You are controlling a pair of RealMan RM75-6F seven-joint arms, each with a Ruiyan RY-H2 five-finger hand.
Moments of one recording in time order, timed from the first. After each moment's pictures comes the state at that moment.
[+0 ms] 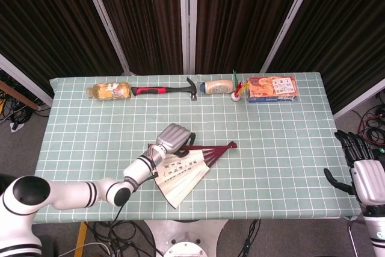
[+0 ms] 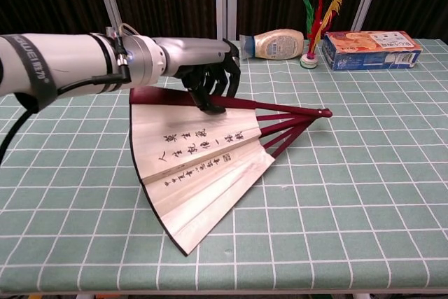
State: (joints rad) left arm -1.13 -1.65 -0.15 -1.41 0.85 0.75 0.29; right arm 0.11 -1.04 0.07 -1.60 -1.58 1.52 0.27
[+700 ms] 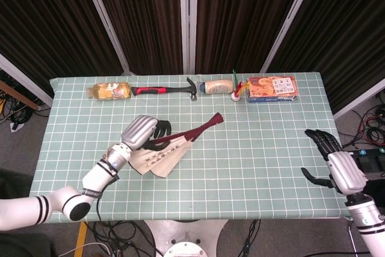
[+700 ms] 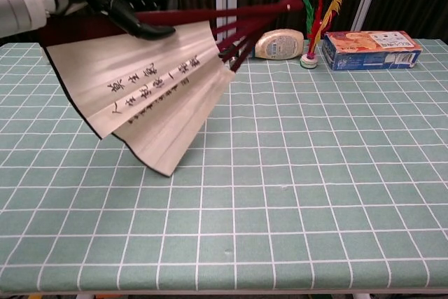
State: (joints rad) left arm -0.84 -1.37 -0.18 -1.66 1.24 1.01 -0.19; right arm 0.24 -1.00 0.05 -1.64 -1.64 1.34 0.47
